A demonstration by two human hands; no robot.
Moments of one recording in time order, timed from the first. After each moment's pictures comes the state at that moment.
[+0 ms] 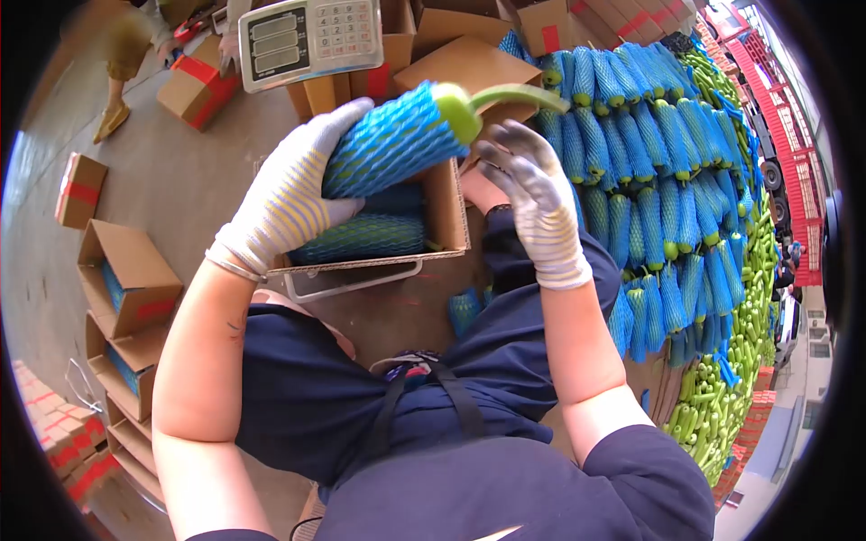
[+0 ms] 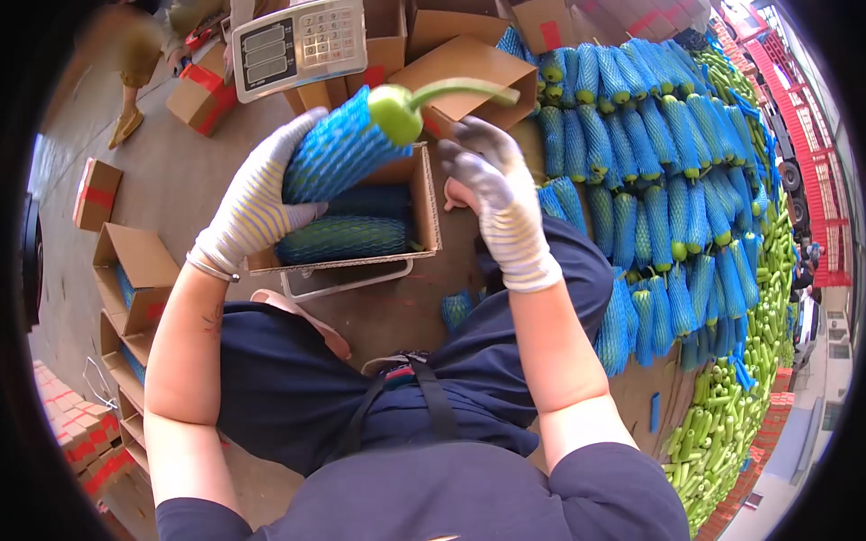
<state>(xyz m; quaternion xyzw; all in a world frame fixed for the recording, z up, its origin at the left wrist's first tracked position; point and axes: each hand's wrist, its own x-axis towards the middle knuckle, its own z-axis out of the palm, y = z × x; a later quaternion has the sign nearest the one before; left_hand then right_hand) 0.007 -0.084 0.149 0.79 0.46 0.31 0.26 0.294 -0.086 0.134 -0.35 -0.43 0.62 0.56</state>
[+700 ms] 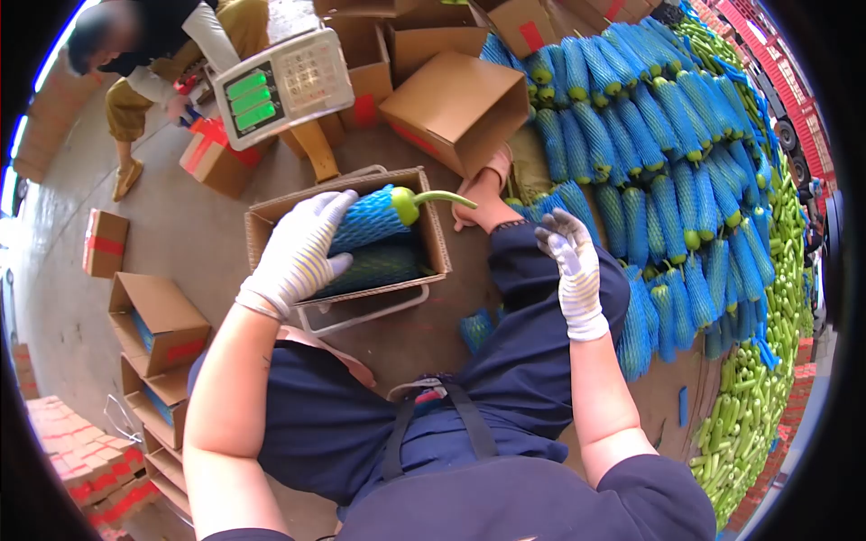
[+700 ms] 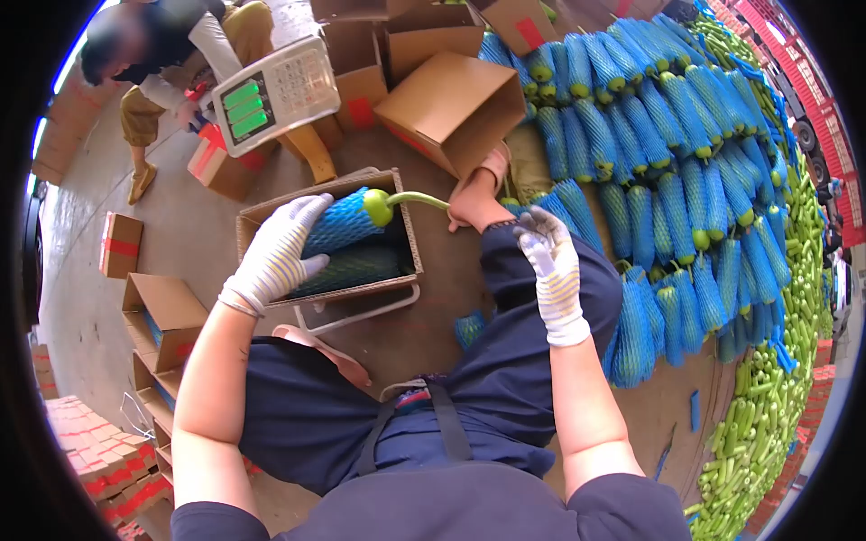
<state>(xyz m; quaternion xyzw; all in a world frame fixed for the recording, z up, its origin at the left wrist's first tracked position) 0.027 -0.079 0.114 0.85 0.50 0.10 0.17 0.408 -0.133 0.047 -0.50 -0.39 0.50 0.58</state>
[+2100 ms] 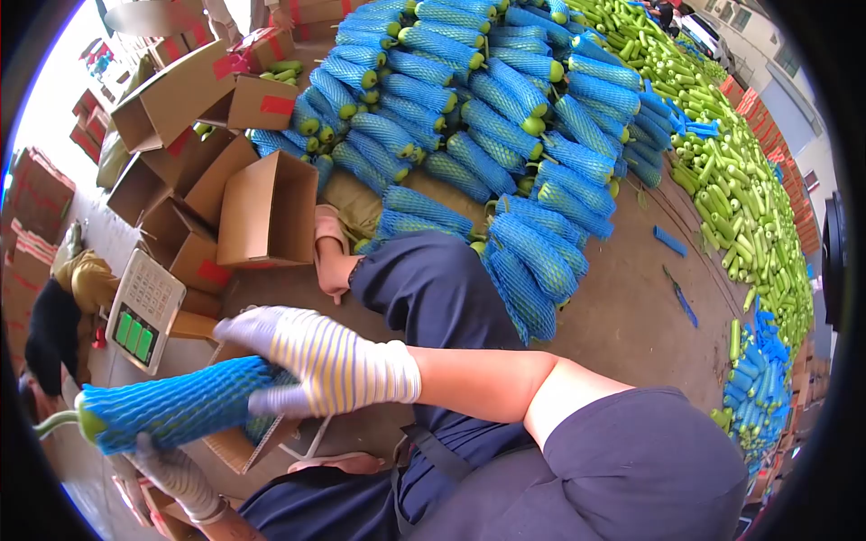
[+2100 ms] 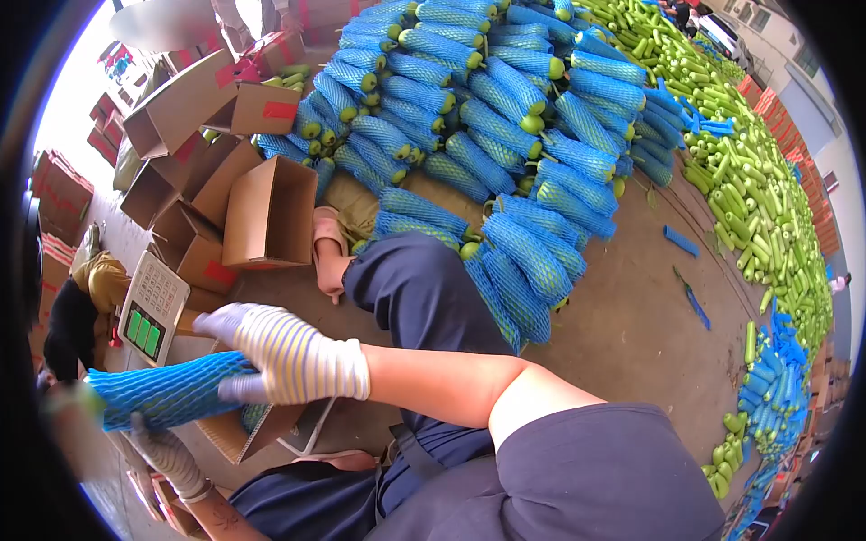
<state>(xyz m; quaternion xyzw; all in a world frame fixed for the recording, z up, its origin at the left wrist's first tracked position) 0.004 -0.105 0.182 0.50 0.40 0.64 0.41 0.316 -0.144 0.169 -0.35 -0.71 0.29 0.54</state>
